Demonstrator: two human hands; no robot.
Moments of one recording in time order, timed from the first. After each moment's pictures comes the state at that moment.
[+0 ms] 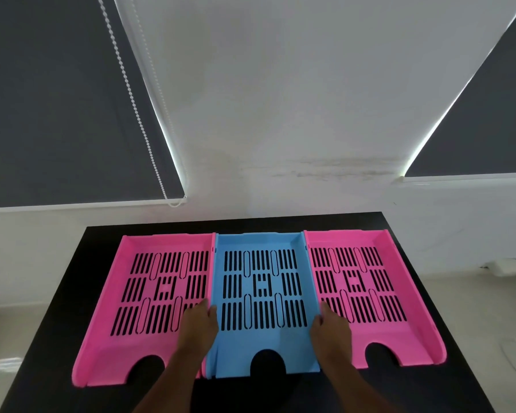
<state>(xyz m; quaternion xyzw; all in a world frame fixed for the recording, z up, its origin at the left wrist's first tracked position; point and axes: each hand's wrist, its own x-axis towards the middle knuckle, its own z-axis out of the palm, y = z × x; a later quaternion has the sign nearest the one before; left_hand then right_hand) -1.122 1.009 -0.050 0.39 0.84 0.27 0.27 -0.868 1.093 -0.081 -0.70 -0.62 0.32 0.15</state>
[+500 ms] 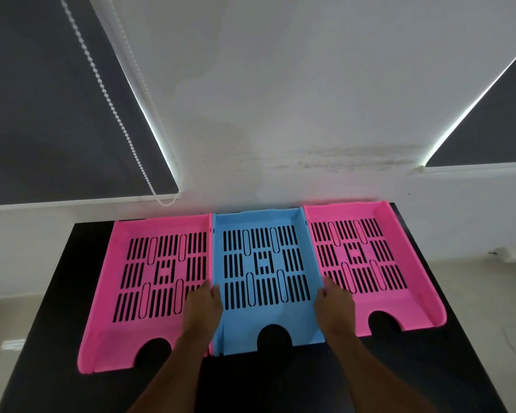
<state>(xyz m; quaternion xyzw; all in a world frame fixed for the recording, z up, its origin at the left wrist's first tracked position) -1.139 1.066 -0.064 0.37 0.85 0.26 0.27 -0.892 1.160 -0.079 -0.69 -0.64 0.31 0.12</state>
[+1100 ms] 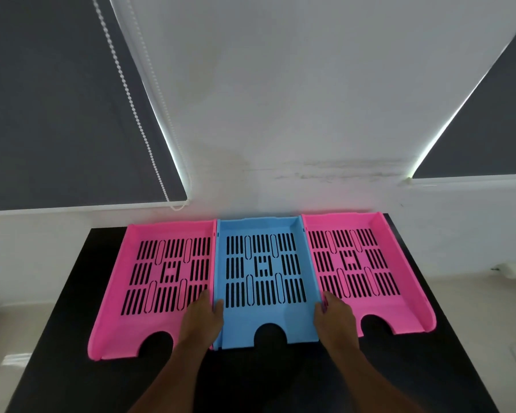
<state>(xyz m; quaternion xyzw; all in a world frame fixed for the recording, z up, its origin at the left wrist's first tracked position) -1.136 1.032 -0.065 0.40 0.85 0.23 0.26 -0.869 1.126 -0.059 -0.66 -0.65 0.35 0.14</state>
